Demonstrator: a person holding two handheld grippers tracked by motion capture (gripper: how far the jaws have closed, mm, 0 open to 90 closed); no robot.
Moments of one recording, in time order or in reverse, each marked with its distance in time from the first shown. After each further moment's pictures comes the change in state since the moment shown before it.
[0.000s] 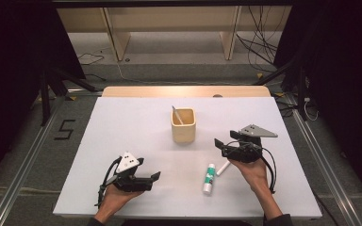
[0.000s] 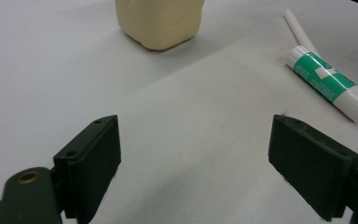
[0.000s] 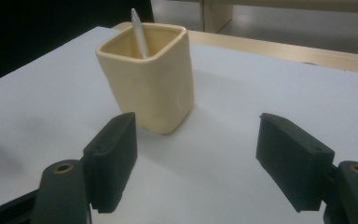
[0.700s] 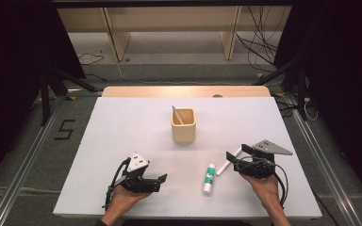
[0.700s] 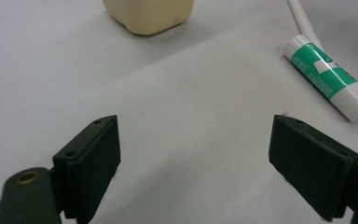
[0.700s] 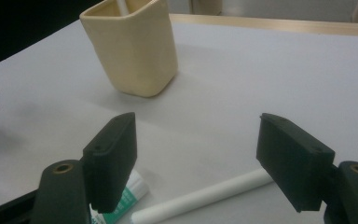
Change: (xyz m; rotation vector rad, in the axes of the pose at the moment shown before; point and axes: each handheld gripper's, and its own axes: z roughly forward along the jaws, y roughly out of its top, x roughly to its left) left arm -0.019 0.006 0.013 0.068 0.004 -0.043; right arm -0.011 -0.041 -0.030 0.007 -0.032 0.048
